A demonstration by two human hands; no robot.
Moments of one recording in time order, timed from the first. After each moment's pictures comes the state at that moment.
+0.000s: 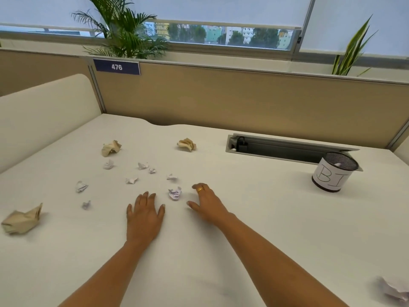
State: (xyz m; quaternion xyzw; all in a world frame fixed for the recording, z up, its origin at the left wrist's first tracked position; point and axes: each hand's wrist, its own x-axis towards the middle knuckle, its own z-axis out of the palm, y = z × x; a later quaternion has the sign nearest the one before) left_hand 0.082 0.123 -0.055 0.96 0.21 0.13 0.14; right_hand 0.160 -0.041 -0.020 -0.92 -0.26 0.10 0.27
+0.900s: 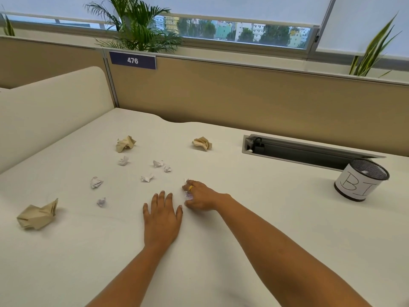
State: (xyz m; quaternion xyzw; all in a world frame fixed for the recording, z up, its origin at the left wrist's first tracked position) left_hand 0.080 0.119 -0.051 0.97 0.21 0.07 0.09; right_hand 0.189 0.023 -0.008 -0.90 -0.36 0.22 0.11
